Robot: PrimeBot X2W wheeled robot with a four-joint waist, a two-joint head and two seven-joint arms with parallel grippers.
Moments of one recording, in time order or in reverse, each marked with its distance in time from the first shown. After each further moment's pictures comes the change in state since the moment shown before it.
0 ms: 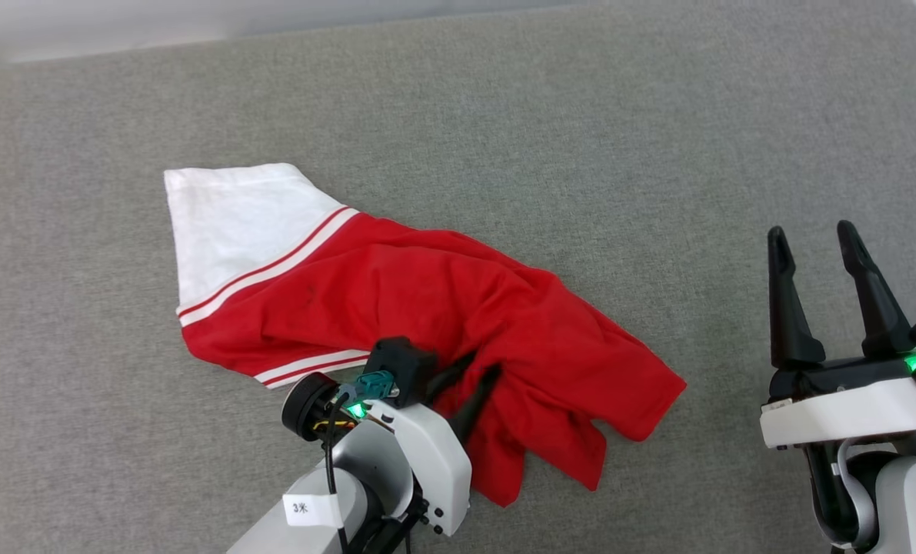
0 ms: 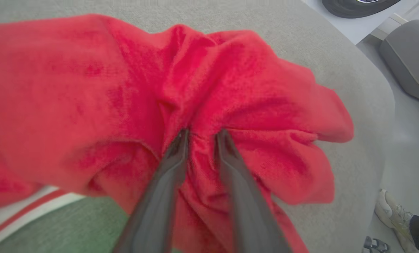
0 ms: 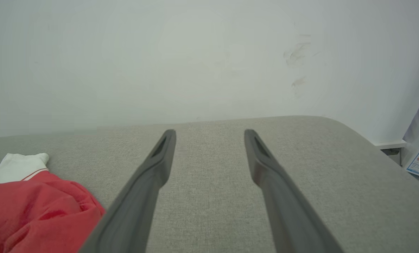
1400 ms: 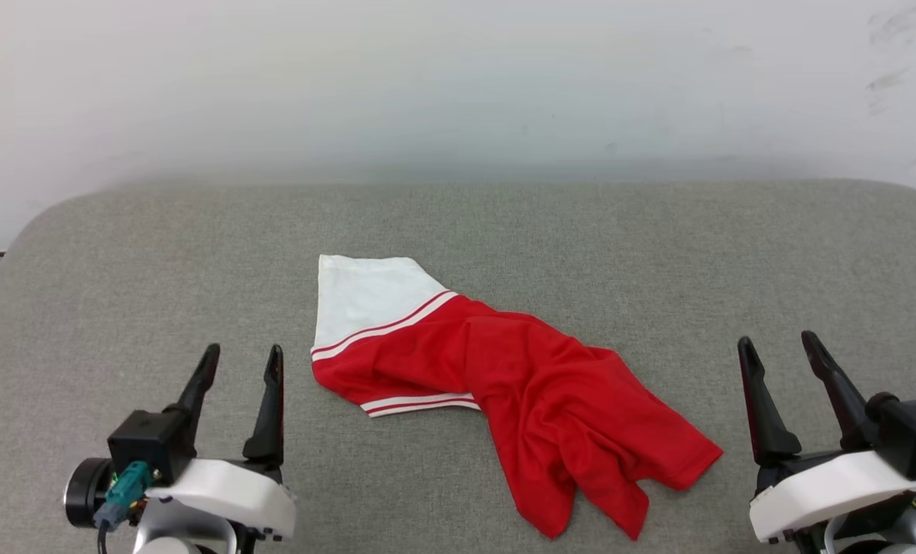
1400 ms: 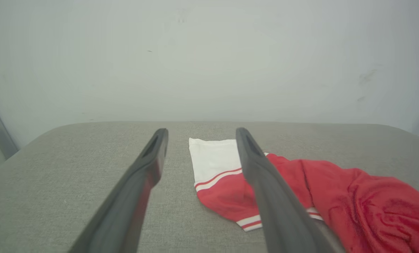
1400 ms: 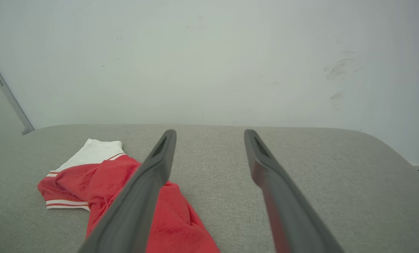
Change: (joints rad) left arm 0.286 0.142 0.349 -0.106 0.008 0.206 -0.379; right arm 0.190 0.000 0.012 -0.051 -0.022 0.000 0.151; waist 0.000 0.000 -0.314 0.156
